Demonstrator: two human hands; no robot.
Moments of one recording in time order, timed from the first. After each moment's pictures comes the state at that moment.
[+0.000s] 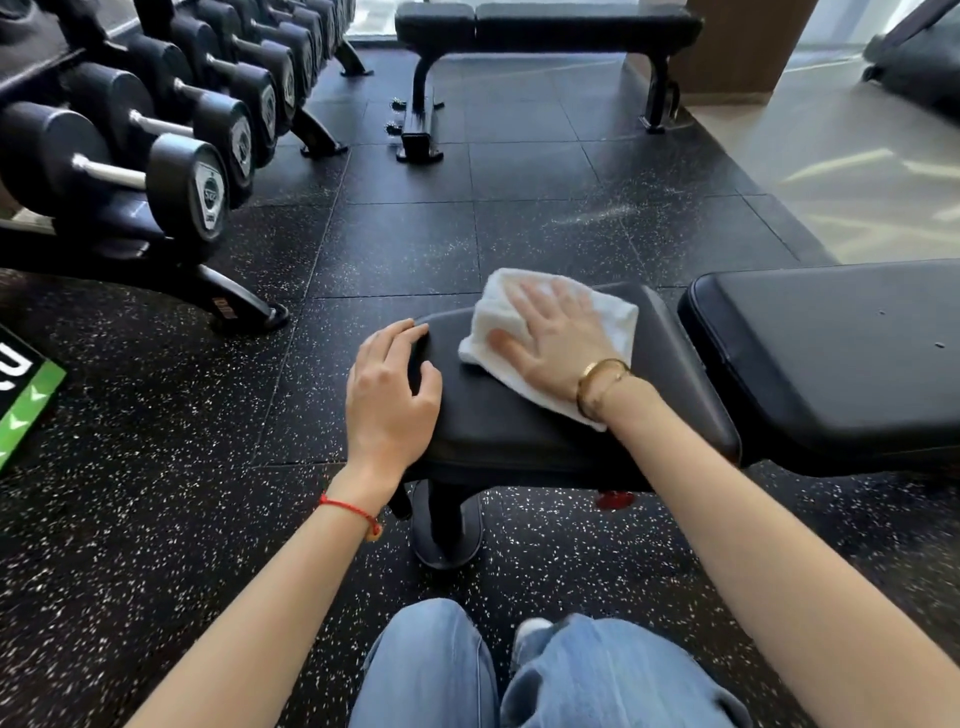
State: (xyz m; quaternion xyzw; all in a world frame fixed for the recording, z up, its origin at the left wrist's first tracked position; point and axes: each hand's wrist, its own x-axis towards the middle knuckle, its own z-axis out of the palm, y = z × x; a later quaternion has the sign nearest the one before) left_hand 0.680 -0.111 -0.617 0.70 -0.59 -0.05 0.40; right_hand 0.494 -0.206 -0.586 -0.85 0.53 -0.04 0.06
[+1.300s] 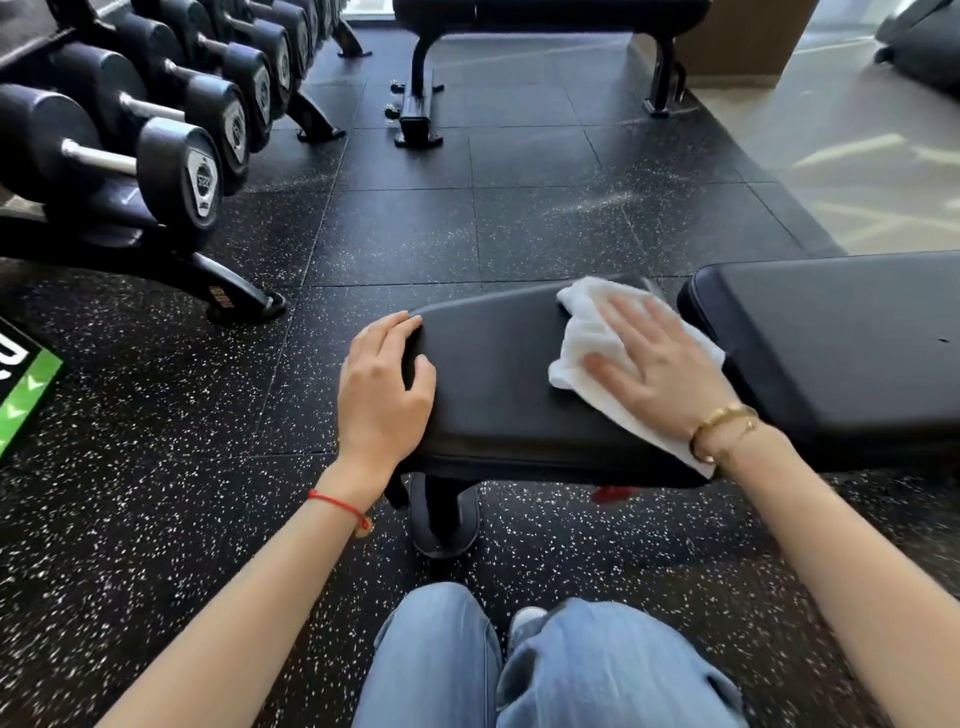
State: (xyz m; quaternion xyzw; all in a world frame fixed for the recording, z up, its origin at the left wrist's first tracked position) left_hand 0.680 -0.110 -0.614 0.70 -0.60 -0.05 0.38; right_hand 0.393 -0.182 -0.590 -0.86 0.51 -0.09 0.03
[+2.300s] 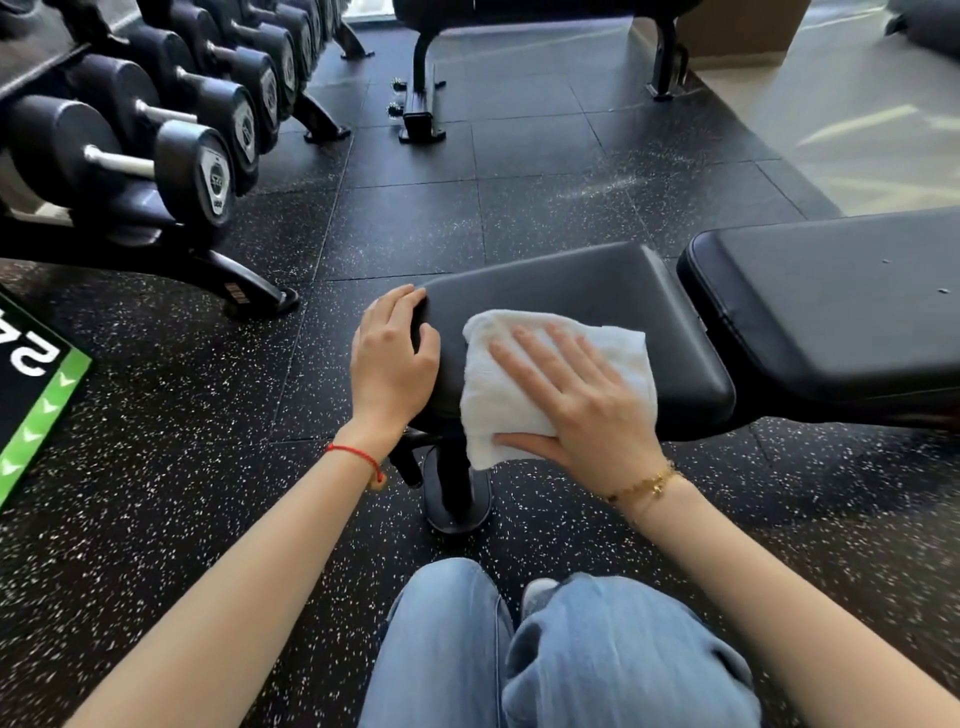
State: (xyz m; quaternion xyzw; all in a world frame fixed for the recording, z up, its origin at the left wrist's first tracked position) left_hand 0.679 -0.108 -0.614 0.71 -0.60 -0.06 0.37; right_hand 0.456 -0.090 -0.616 -0.89 0.42 -0.15 -0.10
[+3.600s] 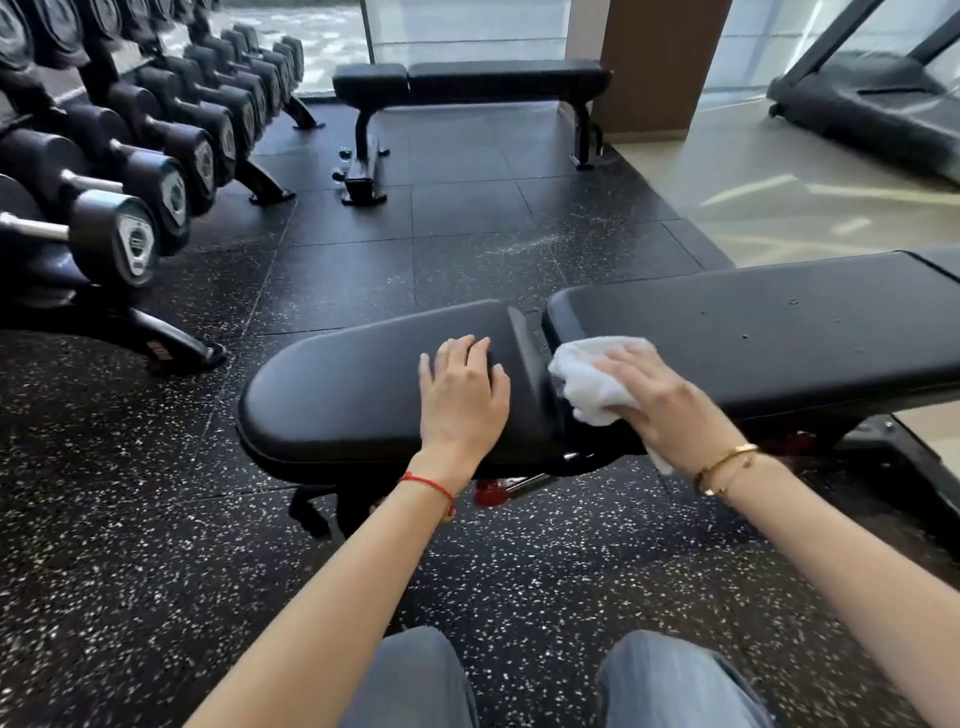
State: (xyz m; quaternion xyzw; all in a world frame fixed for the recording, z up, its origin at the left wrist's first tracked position) left_hand 0.476 -0.133 -0.598 0.69 -0.66 -0.05 0.29; right_hand 0.238 -0.135 -0.574 -0.87 0.46 -0.16 -0.01
